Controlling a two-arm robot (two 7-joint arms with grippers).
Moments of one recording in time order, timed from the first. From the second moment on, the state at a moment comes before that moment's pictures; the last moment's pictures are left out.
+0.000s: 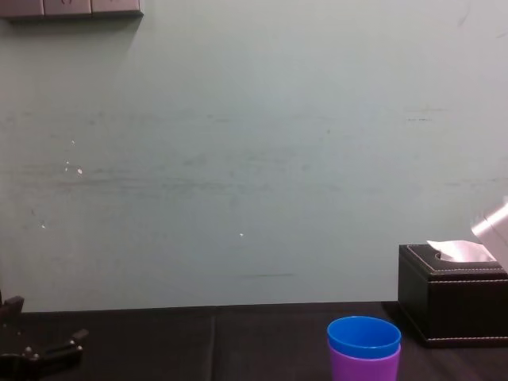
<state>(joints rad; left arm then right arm) -0.20 0.60 0.45 -1.41 -0.25 -0.12 0.03 0.26 0.58 -0.58 -1.51 0.43 0.09 0.66</state>
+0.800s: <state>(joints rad) -0.20 0.60 0.45 -1.41 -0.25 -0.12 0.03 0.24 0.71 -0.46 -1.77 0.51 0.25 0.55</state>
